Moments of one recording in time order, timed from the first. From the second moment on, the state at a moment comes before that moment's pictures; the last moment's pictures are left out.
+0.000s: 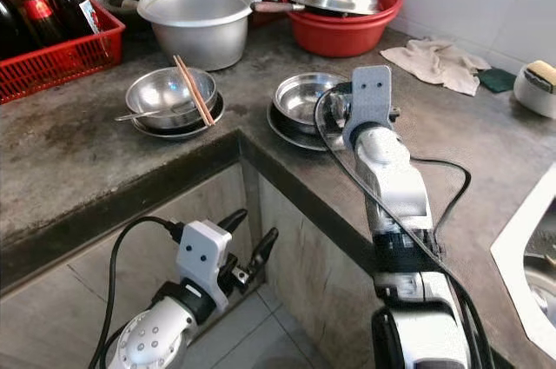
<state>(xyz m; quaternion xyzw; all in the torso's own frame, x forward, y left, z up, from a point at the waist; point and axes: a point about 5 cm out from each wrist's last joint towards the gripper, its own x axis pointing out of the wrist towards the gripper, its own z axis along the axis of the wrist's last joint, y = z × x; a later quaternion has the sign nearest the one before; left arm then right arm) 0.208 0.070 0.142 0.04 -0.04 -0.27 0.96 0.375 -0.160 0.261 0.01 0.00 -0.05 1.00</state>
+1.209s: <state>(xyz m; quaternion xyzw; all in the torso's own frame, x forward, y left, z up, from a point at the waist) 0.211 0.073 0.144 0.05 -0.05 -0.26 0.96 0.396 -0.166 0.261 0.17 0.18 0.03 0.97</state>
